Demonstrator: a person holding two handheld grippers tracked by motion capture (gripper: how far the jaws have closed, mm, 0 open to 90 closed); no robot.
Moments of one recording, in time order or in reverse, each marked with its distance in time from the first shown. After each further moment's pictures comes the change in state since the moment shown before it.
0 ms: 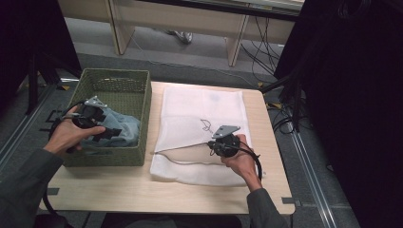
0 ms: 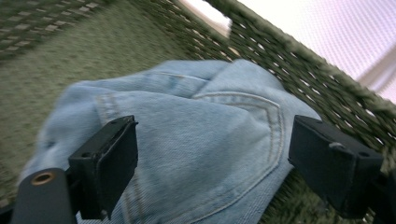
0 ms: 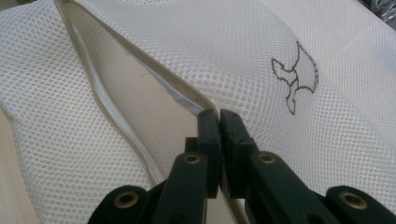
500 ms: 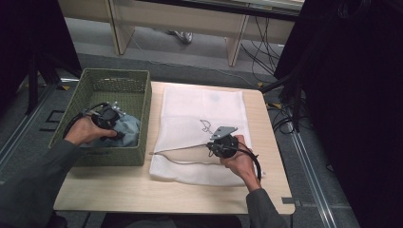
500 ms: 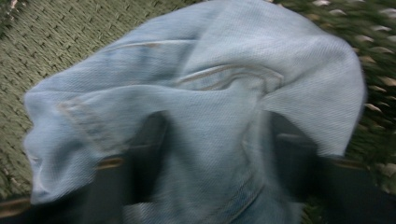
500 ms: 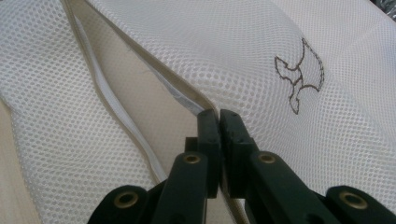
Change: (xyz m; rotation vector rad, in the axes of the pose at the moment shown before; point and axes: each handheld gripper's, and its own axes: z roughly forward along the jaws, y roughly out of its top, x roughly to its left) left arm 0.006 0.019 0.050 0.277 0.087 0.224; right arm 0.003 0.000 0.005 0.022 0.003 -0.013
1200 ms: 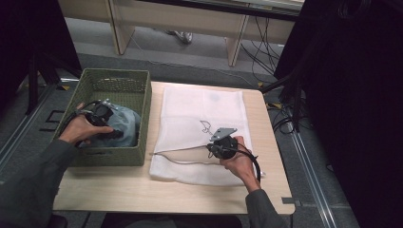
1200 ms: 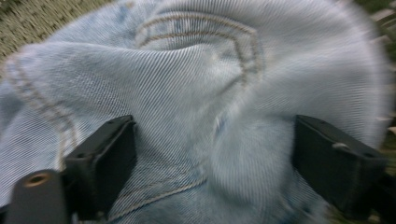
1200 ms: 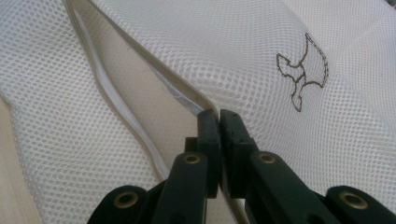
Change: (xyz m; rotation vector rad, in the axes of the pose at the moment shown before) left arm 0.015 -0.017 0.016 -0.065 -0.013 -0.153; right arm 0.001 -0.003 0.003 0.006 0.005 -0.007
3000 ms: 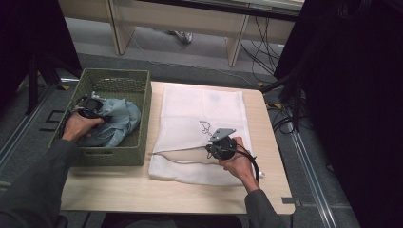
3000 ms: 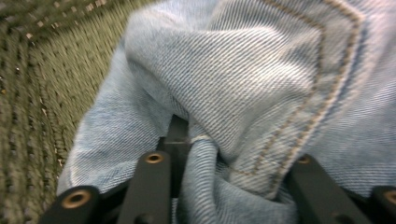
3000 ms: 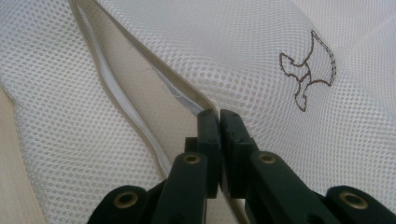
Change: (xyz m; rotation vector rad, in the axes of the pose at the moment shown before) left arm 0.048 -0.015 0.009 -0.173 0.124 -0.211; right arm 0.002 -0.001 0.003 0.004 0.016 0.019
